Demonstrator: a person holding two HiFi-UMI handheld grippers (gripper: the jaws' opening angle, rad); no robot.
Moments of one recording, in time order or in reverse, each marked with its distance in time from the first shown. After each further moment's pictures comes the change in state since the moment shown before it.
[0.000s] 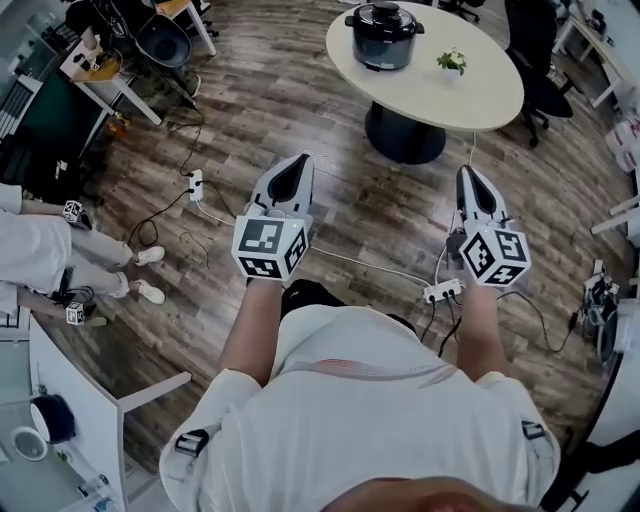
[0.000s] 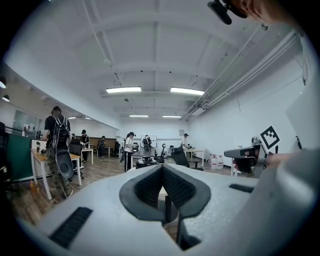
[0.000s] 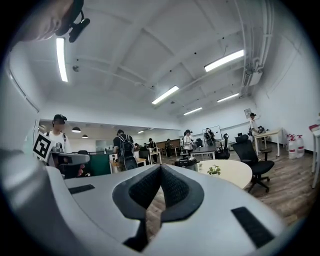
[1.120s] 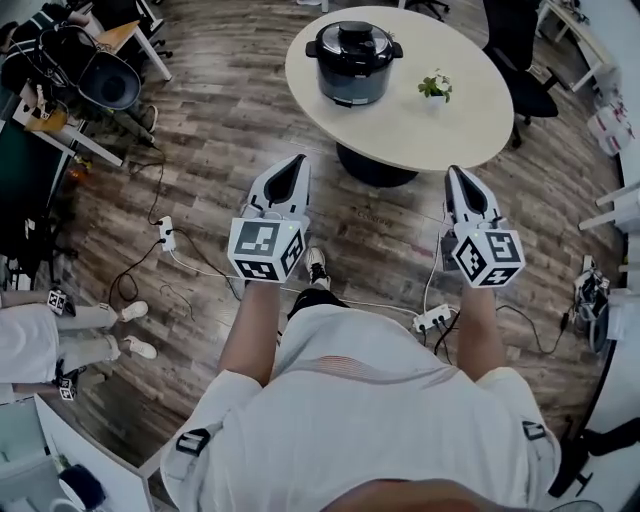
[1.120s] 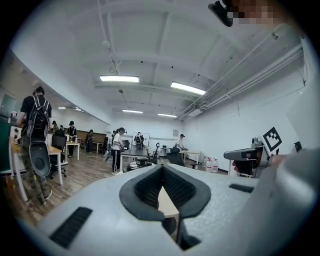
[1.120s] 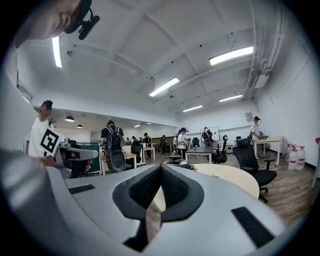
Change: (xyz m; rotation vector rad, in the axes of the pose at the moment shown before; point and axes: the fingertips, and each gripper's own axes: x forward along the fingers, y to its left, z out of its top) left arm 0.277 0.094 -0.009 -0.058 0.001 -0.112; right arm 0.234 -0.107 0.008 -0.073 0.048 -0.038
